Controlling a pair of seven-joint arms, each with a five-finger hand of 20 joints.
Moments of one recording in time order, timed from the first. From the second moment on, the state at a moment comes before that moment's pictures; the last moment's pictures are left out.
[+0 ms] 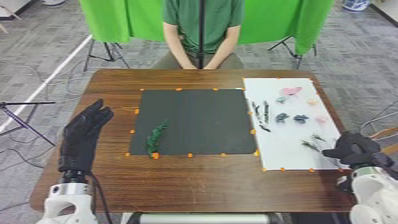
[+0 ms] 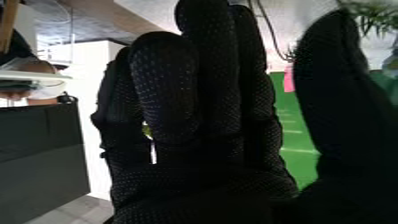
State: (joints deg) left arm 122.7 -79.7 -99.1 -120.1 59.9 1.0 13.2; right arm -120.9 -57.4 100.7 -115.8 -143.0 -6.8 26.6
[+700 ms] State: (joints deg) left arm 122.8 -79.7 -99.1 -120.1 59.7 1.0 13.1; right arm -119.2 -60.7 97.6 -123.0 -133.7 4.4 34.2
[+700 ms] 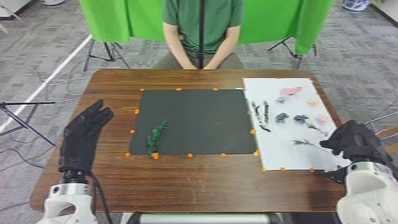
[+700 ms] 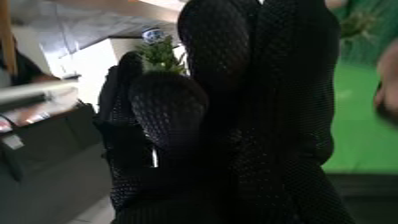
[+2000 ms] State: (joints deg) left arm 124.5 -76.4 -99.1 -122.4 59.9 1.5 9.9; right arm -97.9 -82.2 62.5 -113.9 -120.5 4.3 40.9
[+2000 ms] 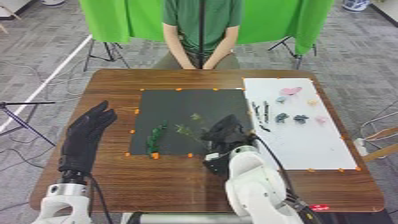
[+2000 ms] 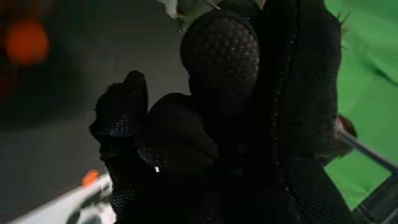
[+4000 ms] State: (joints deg) left arm 123.4 -78.6 -98.5 -119.3 60.4 -3.3 11.5; right arm -117.7 -75.5 95.3 -121.8 -72.9 -0.3 -11.1
